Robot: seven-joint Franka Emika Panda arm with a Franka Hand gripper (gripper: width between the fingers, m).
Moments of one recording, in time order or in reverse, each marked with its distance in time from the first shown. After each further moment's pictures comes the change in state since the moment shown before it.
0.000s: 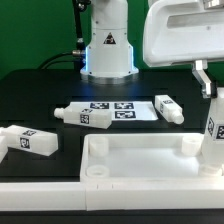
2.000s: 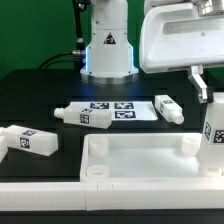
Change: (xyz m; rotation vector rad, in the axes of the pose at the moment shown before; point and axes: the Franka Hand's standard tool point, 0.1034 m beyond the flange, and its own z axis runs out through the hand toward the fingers) arm -0.005 0.003 0.005 0.003 0.041 -0.019
